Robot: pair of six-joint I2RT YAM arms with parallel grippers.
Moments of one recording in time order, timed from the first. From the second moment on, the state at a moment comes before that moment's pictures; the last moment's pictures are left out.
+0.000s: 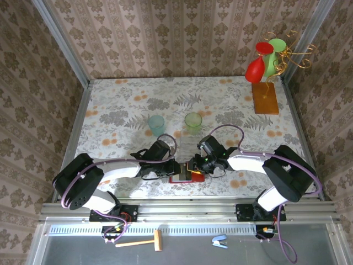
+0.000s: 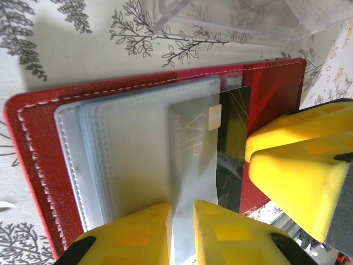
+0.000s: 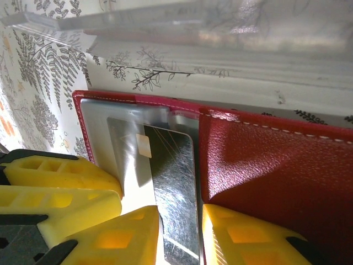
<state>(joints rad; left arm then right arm) -0.87 1.45 0.55 -0.04 0.40 -0.95 0.70 1.54 0.63 -0.07 -0.43 0.95</state>
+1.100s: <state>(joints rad) -0.87 1.45 0.54 -0.03 0.41 -0.95 0.68 1.56 0.58 0.03 -0.51 0.99</state>
